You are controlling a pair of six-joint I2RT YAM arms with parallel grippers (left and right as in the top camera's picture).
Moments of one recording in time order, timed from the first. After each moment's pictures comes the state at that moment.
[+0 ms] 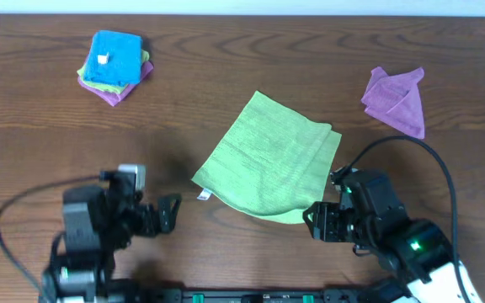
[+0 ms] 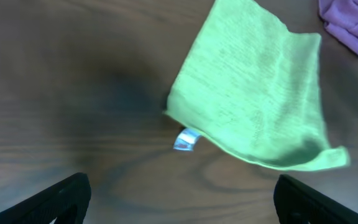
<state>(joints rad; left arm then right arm) 0.05 0.67 0.57 -0.78 0.49 -0.09 0.46 0.83 0.71 -0.96 -0.21 0.55</state>
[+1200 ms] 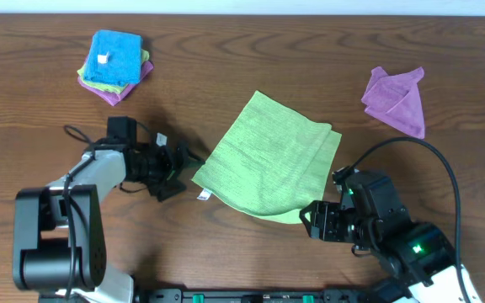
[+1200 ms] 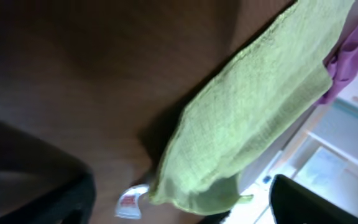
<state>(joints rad) 0.02 1.73 0.79 -0.47 0.83 -0.59 0.46 0.83 0.71 -0.94 -0.24 0.60</state>
